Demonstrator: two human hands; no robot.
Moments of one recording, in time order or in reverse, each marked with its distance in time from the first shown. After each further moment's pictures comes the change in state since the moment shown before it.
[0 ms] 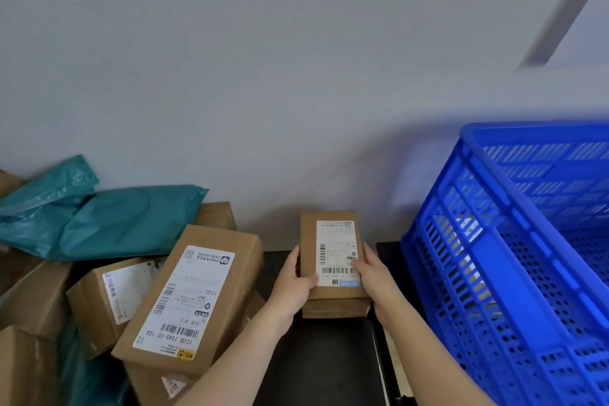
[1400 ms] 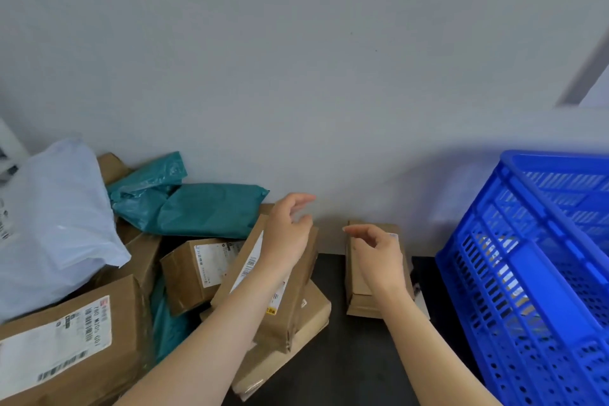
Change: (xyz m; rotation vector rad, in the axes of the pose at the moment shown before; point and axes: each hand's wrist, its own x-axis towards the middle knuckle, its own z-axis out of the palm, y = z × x) left_hand -0.082 0.070 -0.101 0.109 0.302 0.544; right_hand -0.091 -0.059 0.075 -0.176 0.166 -0.429
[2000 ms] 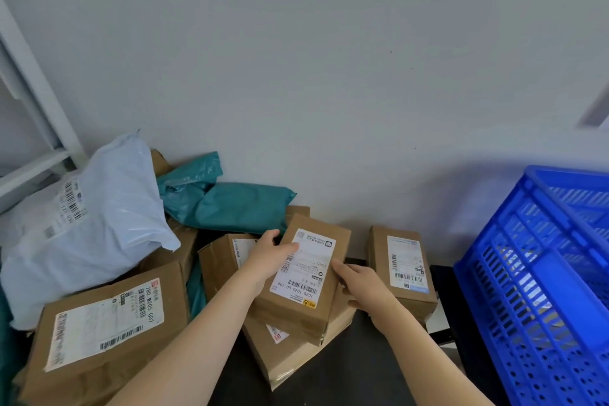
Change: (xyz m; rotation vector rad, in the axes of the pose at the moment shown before) left_hand -0.021 -0.044 -0.080 -0.007 -0.112 -0.468; right_hand -0.044 -0.012 0.050 -0.080 -0.422 0.323
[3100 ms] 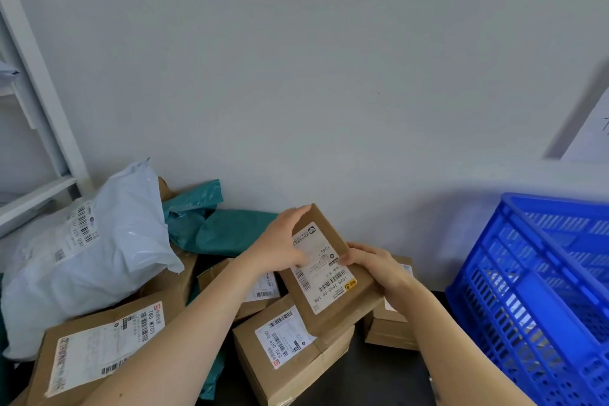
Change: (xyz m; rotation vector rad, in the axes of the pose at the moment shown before) left_hand -0.013 0.054 -0.022 0.495 -0.132 0.497; right_hand -0.007 -0.036 -0.043 0.030 -0.041 -0.200
